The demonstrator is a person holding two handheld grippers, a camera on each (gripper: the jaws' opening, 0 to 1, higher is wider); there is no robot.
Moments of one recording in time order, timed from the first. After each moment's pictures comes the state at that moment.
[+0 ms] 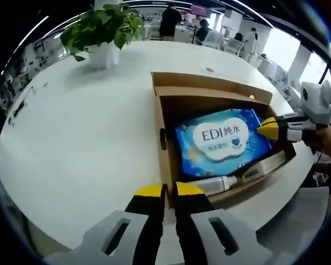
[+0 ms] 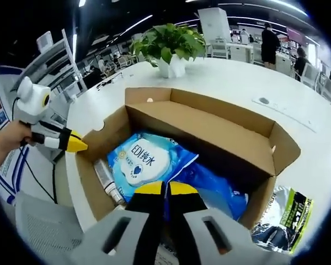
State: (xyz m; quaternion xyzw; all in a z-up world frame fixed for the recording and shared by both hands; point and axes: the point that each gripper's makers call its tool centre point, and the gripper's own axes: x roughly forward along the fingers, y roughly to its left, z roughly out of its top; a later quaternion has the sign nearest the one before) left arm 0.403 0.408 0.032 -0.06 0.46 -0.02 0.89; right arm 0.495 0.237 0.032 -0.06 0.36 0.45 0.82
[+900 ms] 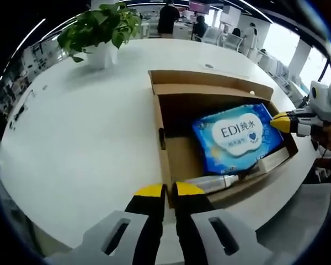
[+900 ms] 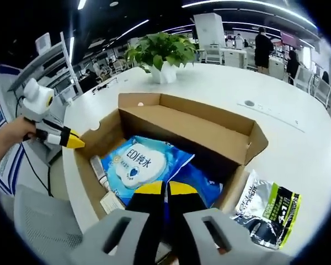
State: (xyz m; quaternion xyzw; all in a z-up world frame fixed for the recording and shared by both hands) left arm 0.404 0.407 0.032 -0.03 0.47 -0.02 0.88; right arm 0.500 0.202 0.037 -0.06 0.35 0.43 0.83
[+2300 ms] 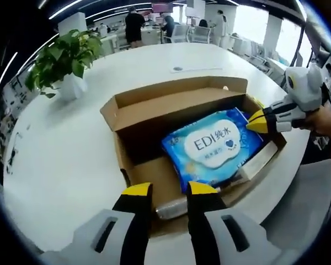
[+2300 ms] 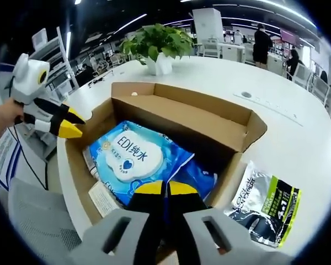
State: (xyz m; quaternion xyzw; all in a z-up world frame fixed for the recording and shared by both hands) left arm 0.438 0.361 0.048 0.04 0.45 -0.11 0.88; right arm 0.501 0.193 0.020 -0.08 0.37 0.42 0.83
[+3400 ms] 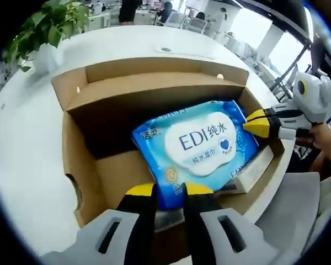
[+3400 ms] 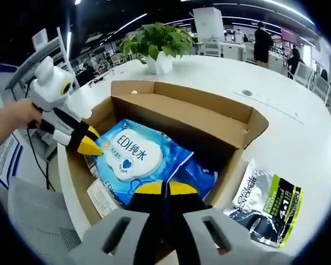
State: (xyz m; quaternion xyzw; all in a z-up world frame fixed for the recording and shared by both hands) left arm 0.449 0.327 0.001 -0.04 0.51 -0.17 0.84; right arm 0.501 0.192 0.016 -0.07 0.37 0.42 0.82
